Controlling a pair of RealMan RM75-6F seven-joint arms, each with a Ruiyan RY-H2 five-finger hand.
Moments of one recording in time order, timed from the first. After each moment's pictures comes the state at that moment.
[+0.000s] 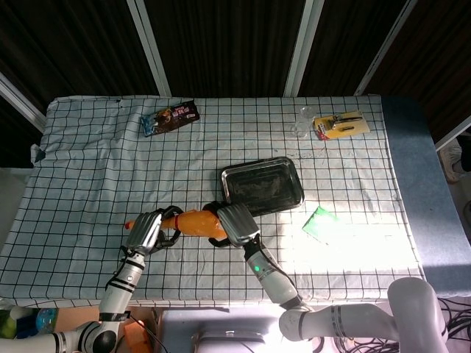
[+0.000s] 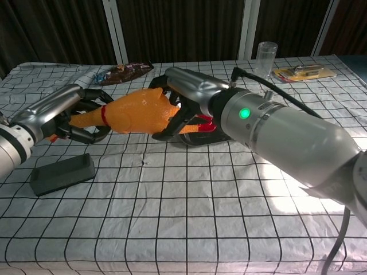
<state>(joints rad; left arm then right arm) -0.53 -1.65 -0.19 -1.54 1.25 1.17 0.07 0.87 -1.85 0.31 -1.61 -0.94 1.08 -0.52</state>
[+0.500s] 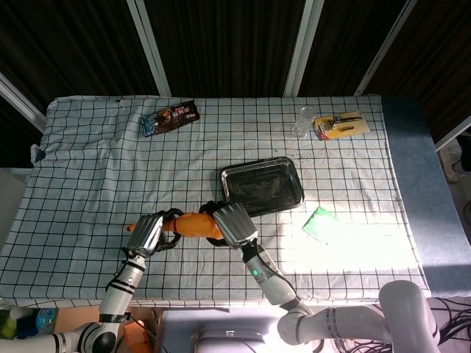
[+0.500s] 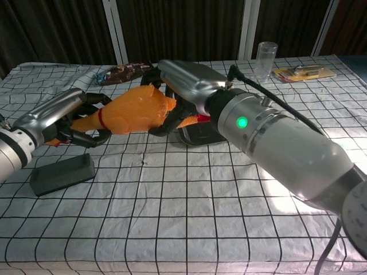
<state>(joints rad) -0.53 -1.65 -0.18 -1.53 1.26 1.16 0.06 0.86 -1.89 0.26 -1.51 -1.13 1.16 -0.52</state>
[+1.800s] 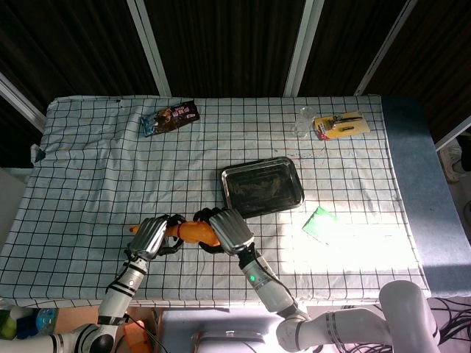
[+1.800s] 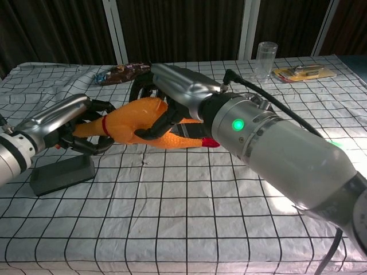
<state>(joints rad) -0.53 -1.63 -0.16 -1.55 1.27 1.14 0.09 0.86 -1.89 0.26 -1.59 -1.07 1.16 -0.52</state>
